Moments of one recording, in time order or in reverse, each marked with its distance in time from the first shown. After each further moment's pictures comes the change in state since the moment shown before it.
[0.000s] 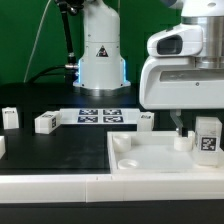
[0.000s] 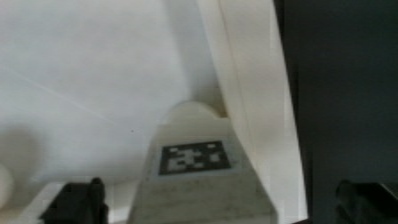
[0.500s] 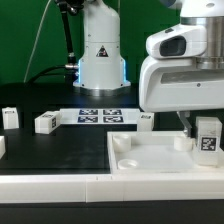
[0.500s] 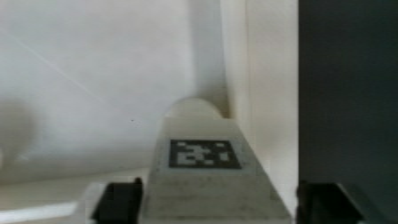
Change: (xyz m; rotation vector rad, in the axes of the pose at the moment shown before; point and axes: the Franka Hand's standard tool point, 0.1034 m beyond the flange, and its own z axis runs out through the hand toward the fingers) arm 0.000 0.001 0.000 0.000 0.000 -0.027
